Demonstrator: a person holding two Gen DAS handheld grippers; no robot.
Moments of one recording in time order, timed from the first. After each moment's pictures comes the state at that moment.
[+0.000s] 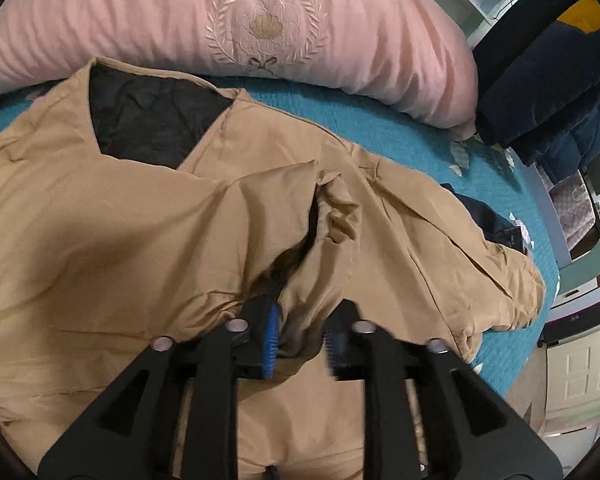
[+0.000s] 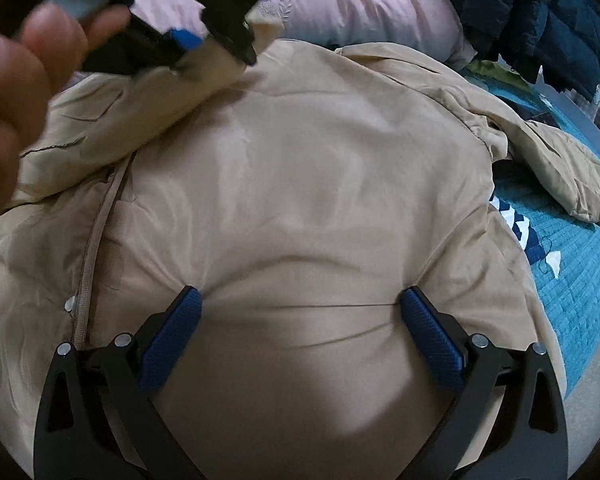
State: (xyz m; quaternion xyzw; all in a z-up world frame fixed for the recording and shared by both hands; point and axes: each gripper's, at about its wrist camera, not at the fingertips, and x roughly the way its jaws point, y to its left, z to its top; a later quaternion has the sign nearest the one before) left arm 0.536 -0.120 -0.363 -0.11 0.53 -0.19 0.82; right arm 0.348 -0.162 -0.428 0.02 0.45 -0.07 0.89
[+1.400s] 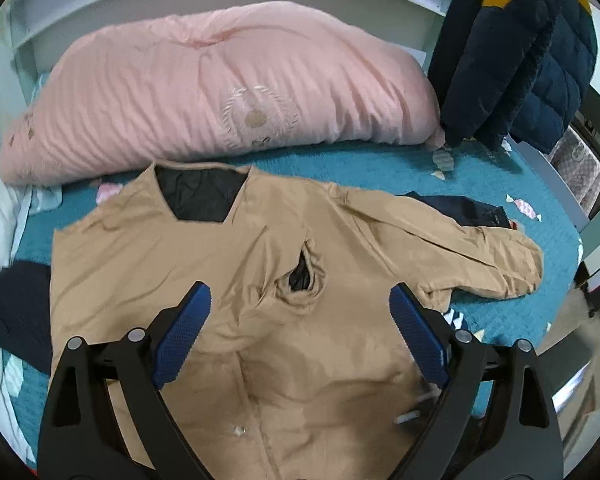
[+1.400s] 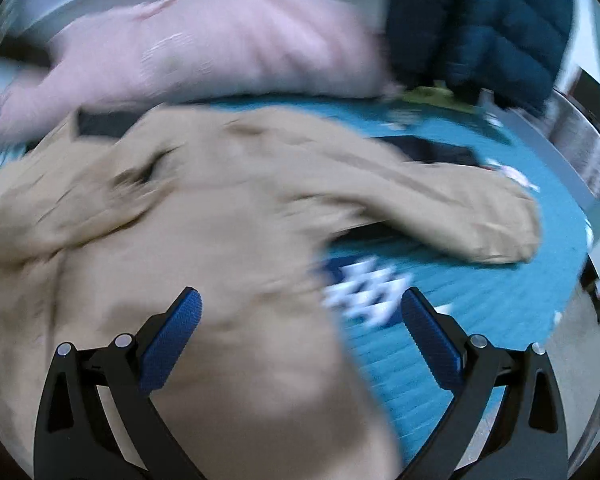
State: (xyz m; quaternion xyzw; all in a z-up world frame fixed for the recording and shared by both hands) left arm 0.451 -0.126 -0.256 0.01 0.44 -0.16 0.88; right arm 0.341 -0.282 -0.351 0.02 0.40 -0.17 0.90
